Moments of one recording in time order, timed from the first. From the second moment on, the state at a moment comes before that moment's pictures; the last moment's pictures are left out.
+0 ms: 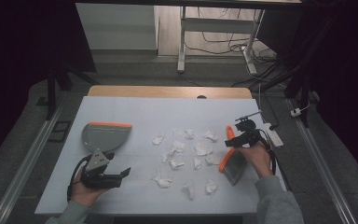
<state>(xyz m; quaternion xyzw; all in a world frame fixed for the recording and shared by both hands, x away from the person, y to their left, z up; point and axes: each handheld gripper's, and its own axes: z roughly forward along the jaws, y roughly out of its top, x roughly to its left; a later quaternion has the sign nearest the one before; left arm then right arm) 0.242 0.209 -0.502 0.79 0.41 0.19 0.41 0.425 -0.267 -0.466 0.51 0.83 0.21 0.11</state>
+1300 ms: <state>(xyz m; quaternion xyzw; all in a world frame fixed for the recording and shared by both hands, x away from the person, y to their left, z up) 0.237 0.204 -0.499 0.80 0.39 0.19 0.42 0.442 -0.249 -0.490 0.58 0.80 0.09 0.11</state>
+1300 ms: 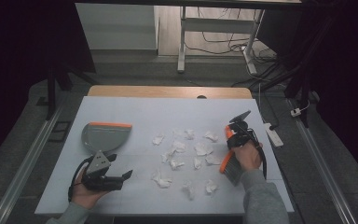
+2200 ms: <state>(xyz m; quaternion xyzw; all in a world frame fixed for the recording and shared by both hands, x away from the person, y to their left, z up) 0.237 0.206 -0.498 0.79 0.39 0.19 0.42 0.422 -0.276 -0.461 0.54 0.81 0.20 0.11</state>
